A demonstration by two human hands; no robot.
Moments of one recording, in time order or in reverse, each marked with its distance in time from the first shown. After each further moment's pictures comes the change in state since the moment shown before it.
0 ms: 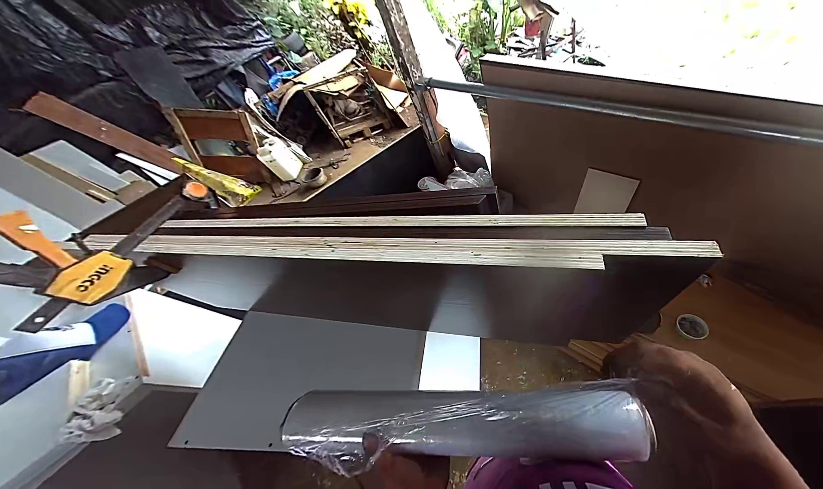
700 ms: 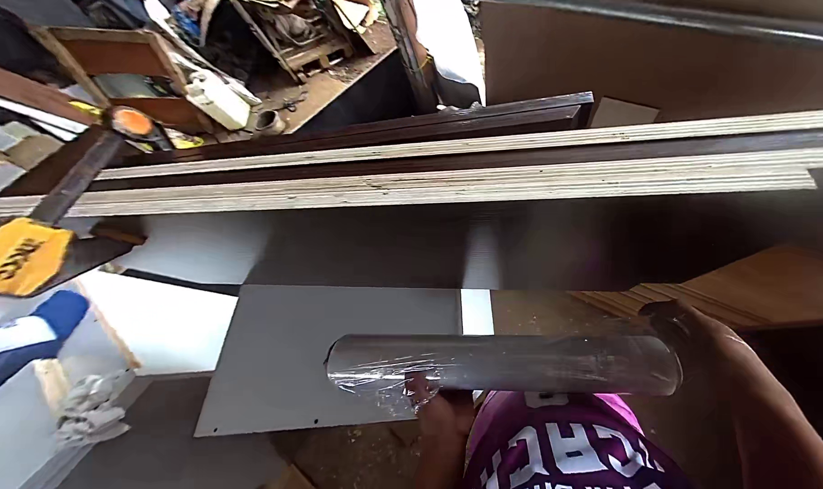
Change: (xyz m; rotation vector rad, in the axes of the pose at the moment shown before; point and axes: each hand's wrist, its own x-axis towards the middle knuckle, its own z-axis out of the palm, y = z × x) left_hand 0.092 0.038 -0.027 0.170 -0.003 -0.239; right_hand -0.009 0.022 0.096 -0.551 0.118 0.903
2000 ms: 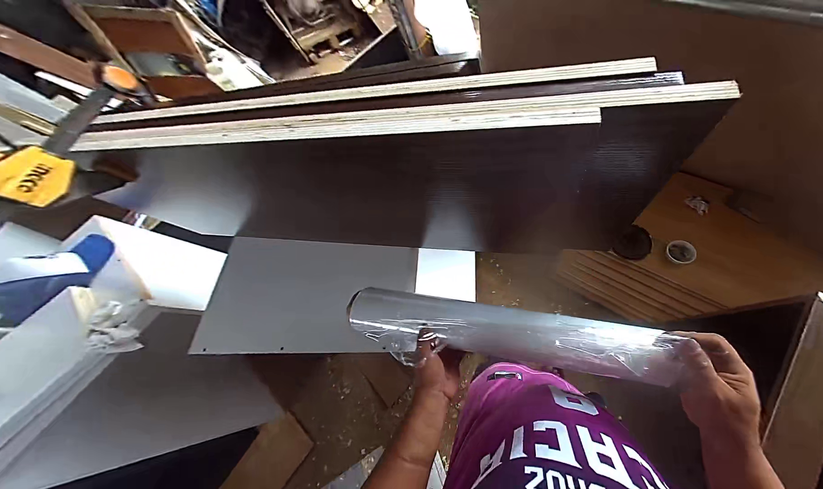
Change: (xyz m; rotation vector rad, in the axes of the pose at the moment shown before) left_hand -0.090 -0.083 0.018 0.242 -0.017 -0.019; right_hand -0.115 0.115 -0.033 0.766 0.442 -0.185
